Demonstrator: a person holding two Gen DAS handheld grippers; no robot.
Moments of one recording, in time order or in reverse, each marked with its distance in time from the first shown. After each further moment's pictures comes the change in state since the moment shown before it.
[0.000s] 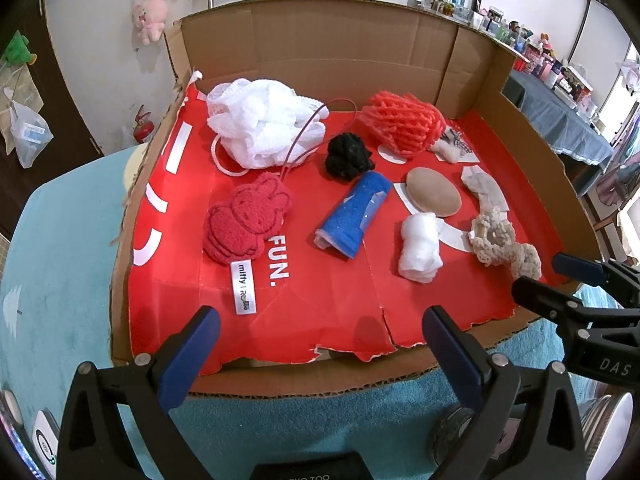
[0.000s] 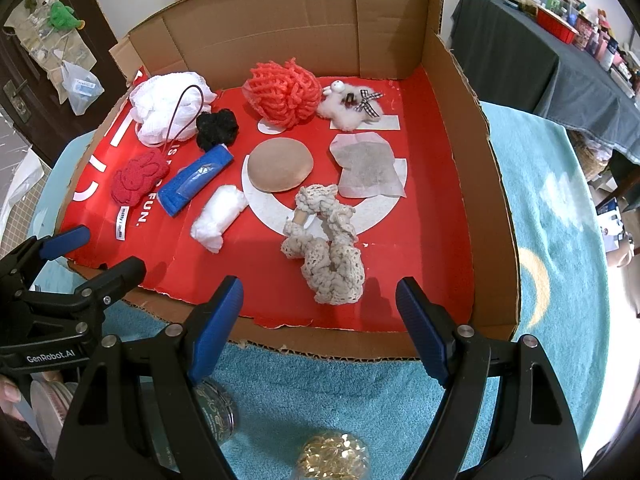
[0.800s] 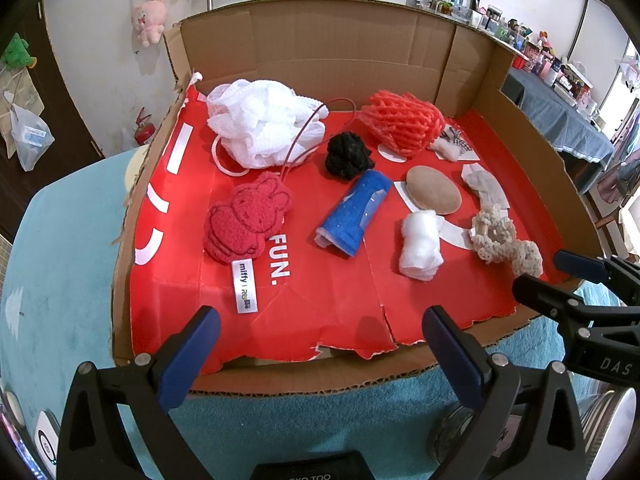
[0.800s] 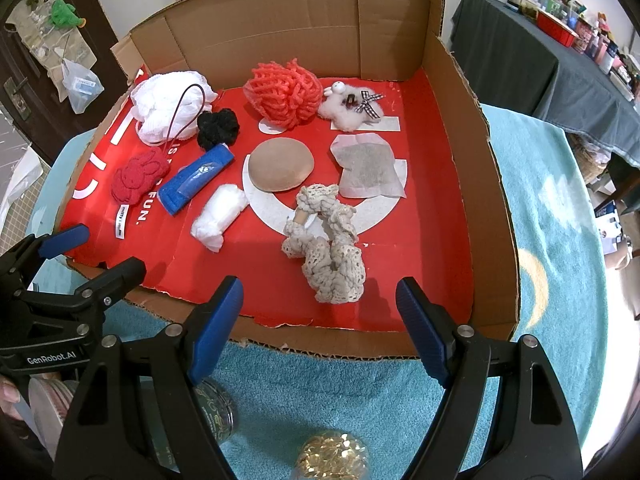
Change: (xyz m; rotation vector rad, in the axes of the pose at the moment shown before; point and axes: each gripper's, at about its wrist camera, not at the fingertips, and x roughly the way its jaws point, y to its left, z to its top) left arm -0.001 0.000 -0.001 0.008 -0.001 0.006; right arm -0.001 0.001 -0.001 -0.003 -0.007 -0.004
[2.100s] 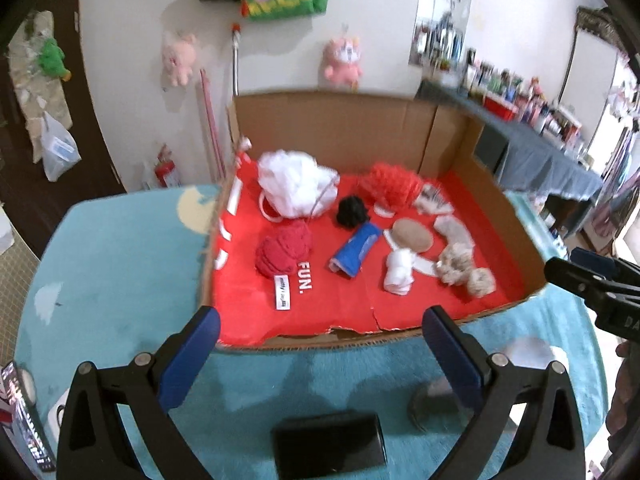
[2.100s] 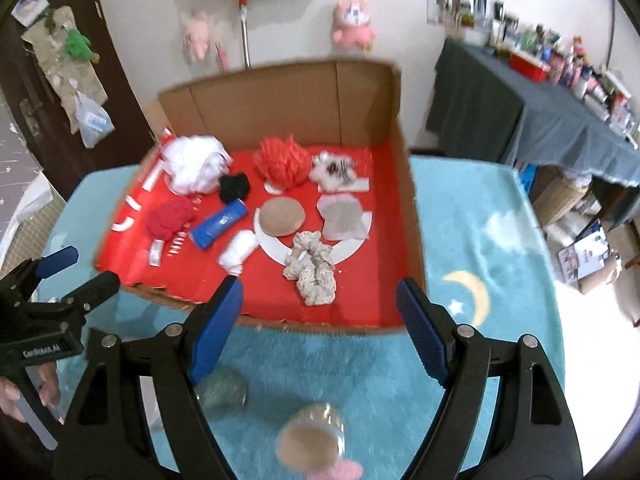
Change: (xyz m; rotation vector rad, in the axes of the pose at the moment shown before) left arm -0.100 0.012 -0.028 -0.046 -0.224 0.005; right arm -0.097 -0.004 -0.020 0.001 -0.219 -0.016
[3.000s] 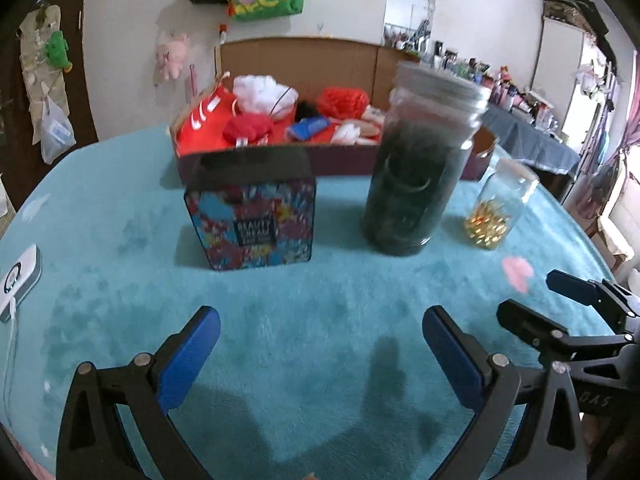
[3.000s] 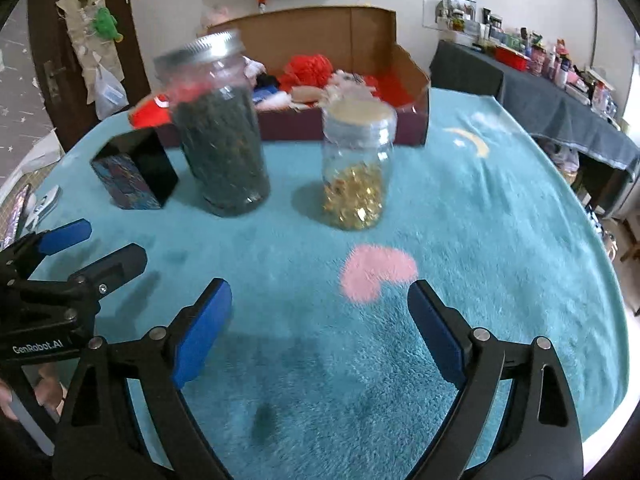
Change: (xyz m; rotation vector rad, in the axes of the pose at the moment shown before) left arm -0.005 -0.036 -0.172 0.028 -0.035 -0.039; right arm -0.002 0.029 -0.197 -0.032 -0.059 -0.033
